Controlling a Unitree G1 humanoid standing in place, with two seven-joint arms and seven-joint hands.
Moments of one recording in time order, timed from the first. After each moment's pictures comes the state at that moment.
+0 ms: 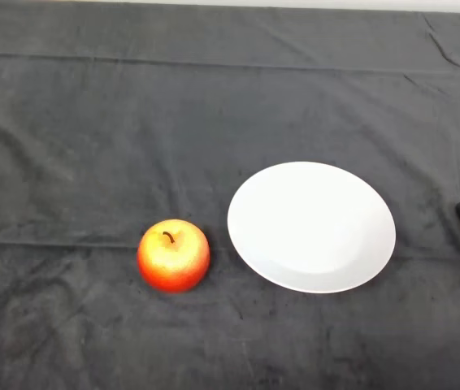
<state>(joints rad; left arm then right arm) -0.14 0.64 0.53 1.18 -0.43 -0.82 0.21 -0.60 -0.41 -0.71 1.21 0.72 0.49 0.71</state>
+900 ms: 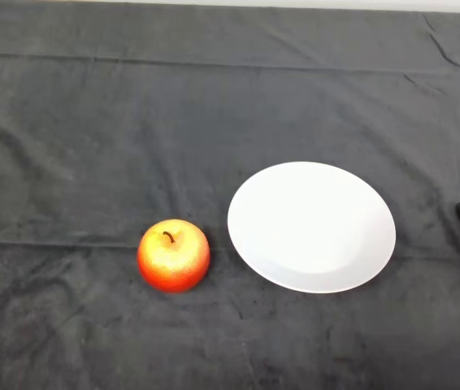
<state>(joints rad) -0.16 0.62 0.53 1.18 -0.35 -0.88 0.21 -0.60 -0.41 -0.71 1.21 0.72 0.49 0.71</state>
